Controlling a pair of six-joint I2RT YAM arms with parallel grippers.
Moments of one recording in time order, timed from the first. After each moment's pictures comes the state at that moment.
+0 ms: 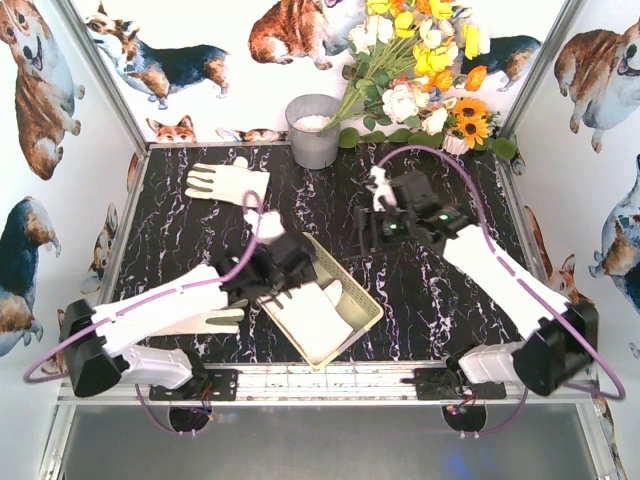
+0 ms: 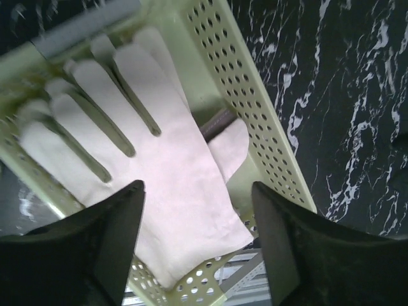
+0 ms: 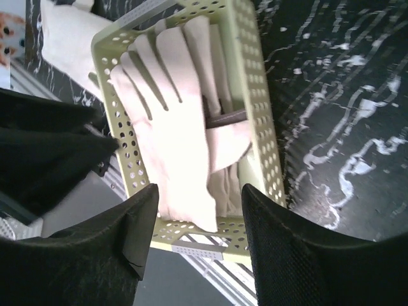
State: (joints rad) left arm -1.01 1.28 1.06 -0.75 -0.44 -1.20; right arm 0.52 1.33 1.19 -0.70 -0.45 0.39
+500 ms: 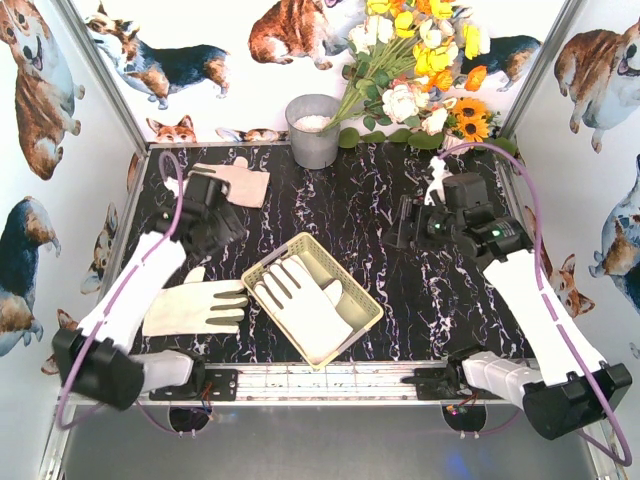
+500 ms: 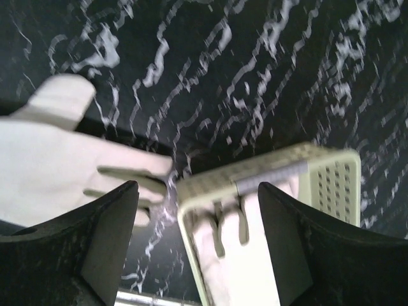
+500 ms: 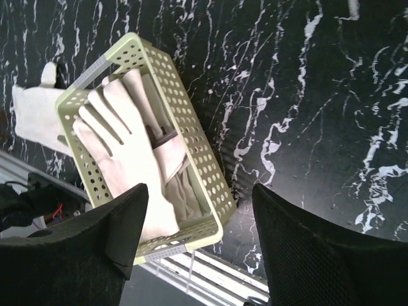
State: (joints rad) left arm -0.33 1.22 1.15 -0.91 -0.23 -0.83; right arm 0.31 1.08 1.17 -0.82 -0.30 0.38
